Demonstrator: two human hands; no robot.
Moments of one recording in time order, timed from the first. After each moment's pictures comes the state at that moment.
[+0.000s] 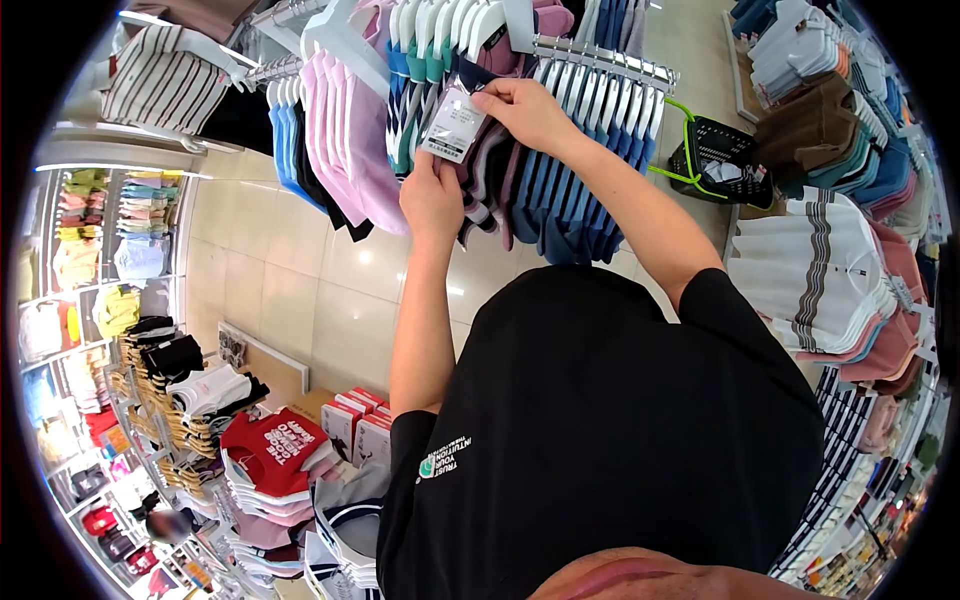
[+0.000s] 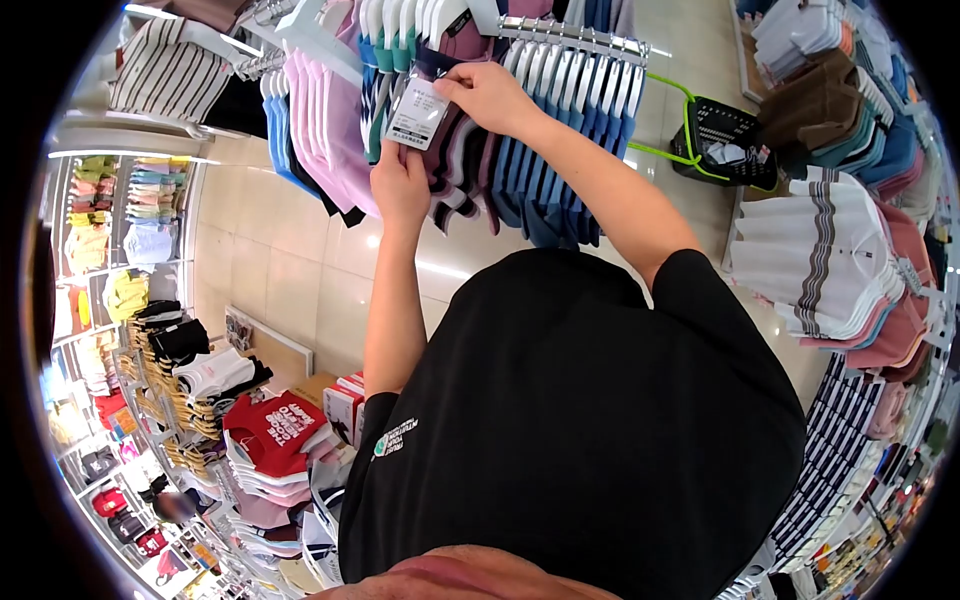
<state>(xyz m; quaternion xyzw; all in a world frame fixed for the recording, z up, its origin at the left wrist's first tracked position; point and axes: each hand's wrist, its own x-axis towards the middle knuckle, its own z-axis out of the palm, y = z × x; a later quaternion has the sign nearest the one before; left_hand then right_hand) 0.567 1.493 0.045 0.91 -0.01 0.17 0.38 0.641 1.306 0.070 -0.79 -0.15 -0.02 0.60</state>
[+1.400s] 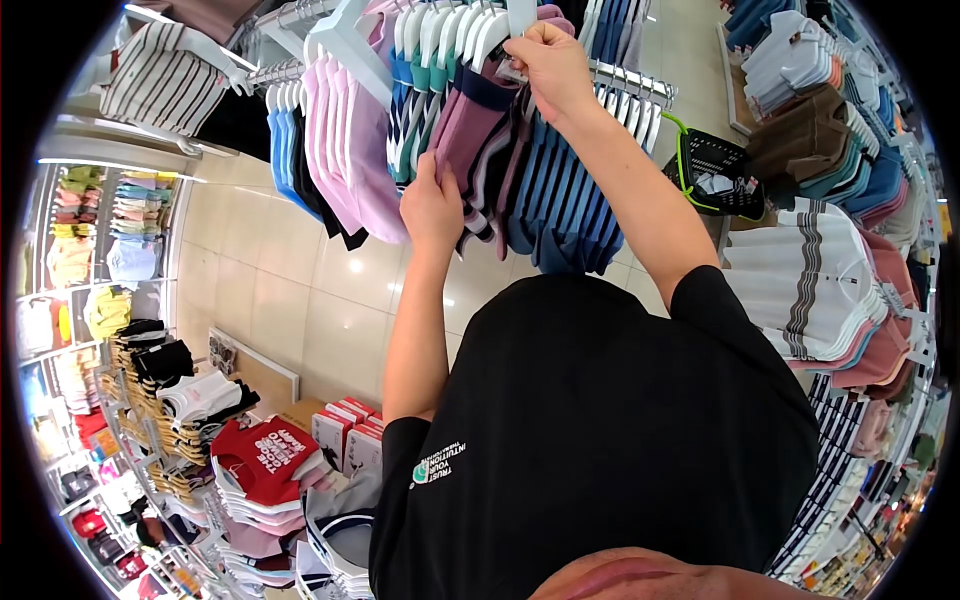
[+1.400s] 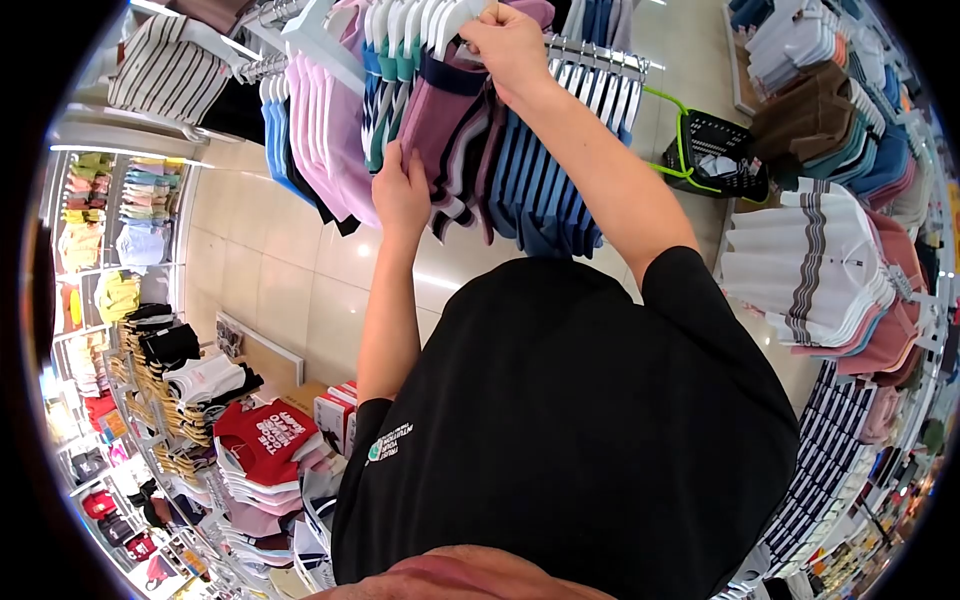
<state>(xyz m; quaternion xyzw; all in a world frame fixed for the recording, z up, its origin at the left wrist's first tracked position) 0.567 1.492 0.043 0.92 -0.03 0.19 0.34 0.682 1.296 0.107 -0.52 -0.08 -0.13 0.84</state>
